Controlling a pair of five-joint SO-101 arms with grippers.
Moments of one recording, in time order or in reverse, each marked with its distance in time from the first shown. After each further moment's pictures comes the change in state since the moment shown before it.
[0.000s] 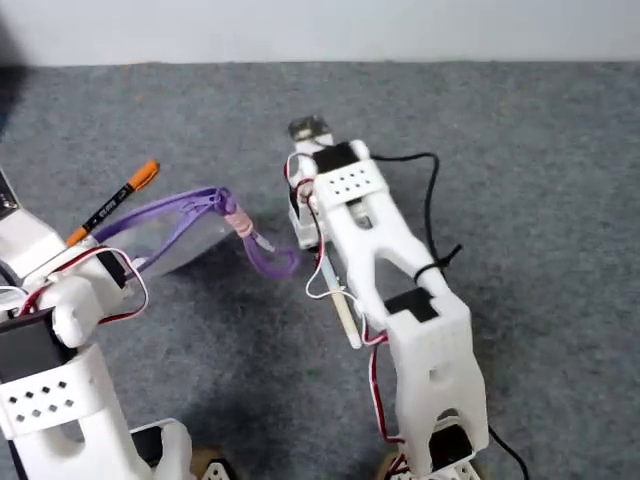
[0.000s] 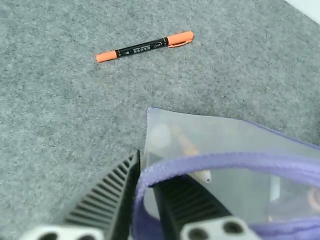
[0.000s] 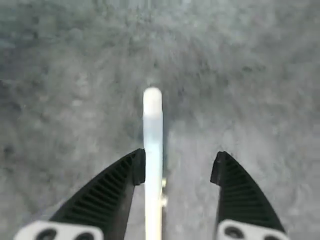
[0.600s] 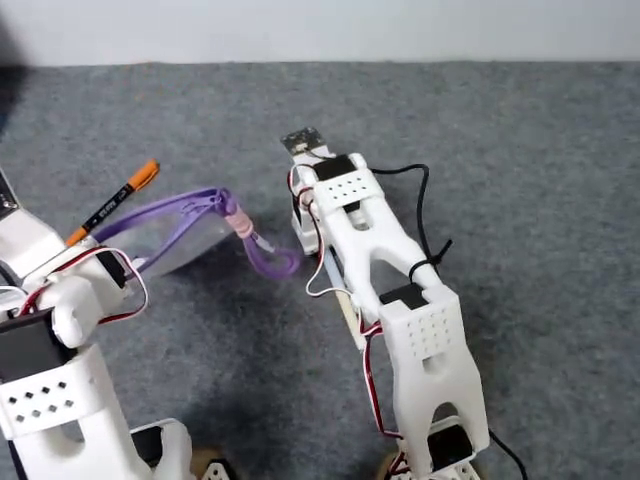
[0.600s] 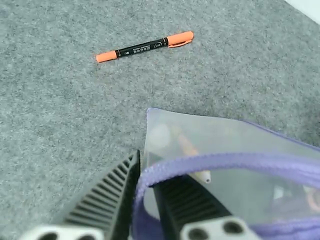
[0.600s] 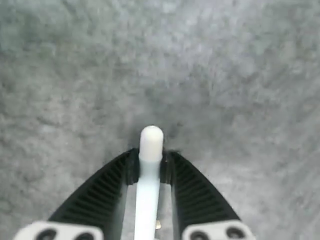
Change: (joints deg) left arm 0.0 0.0 0.0 0.0 0.0; right arm 0.6 6.3 -0.2 -4.5 4.9
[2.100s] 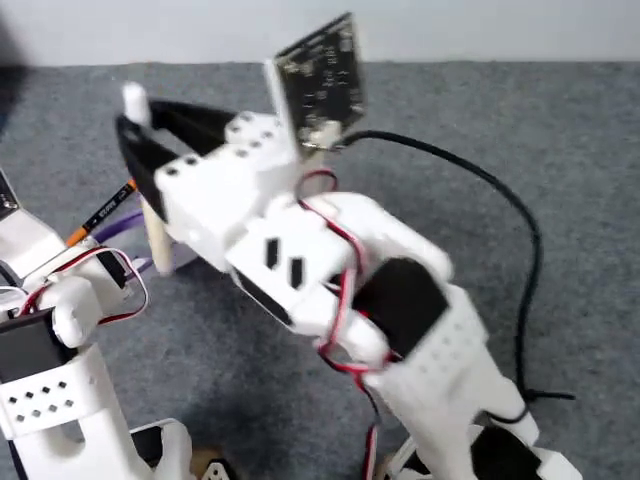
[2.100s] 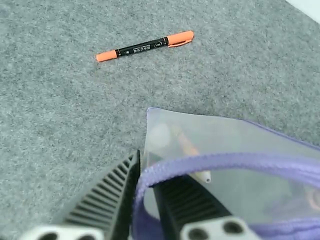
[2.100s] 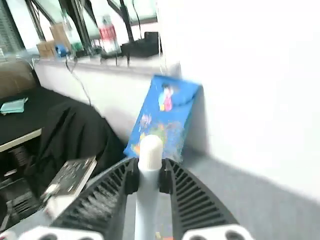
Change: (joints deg) left arm 0.0 0.0 0.0 0.2 0.0; right arm -27.3 -62.9 7.6 -32.2 -12.7
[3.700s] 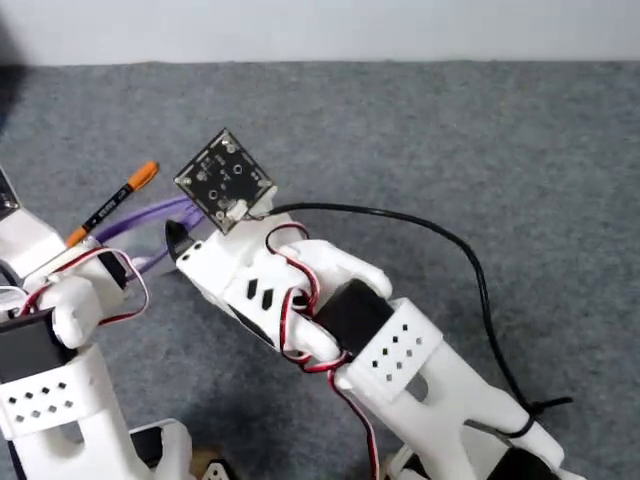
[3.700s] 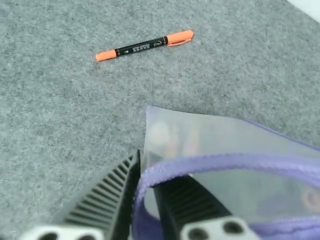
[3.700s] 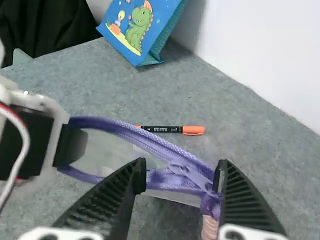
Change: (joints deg) left arm 1.8 0.0 0.0 0.9 0.0; right arm -0.2 -9.2 35.5 -1.2 12.7
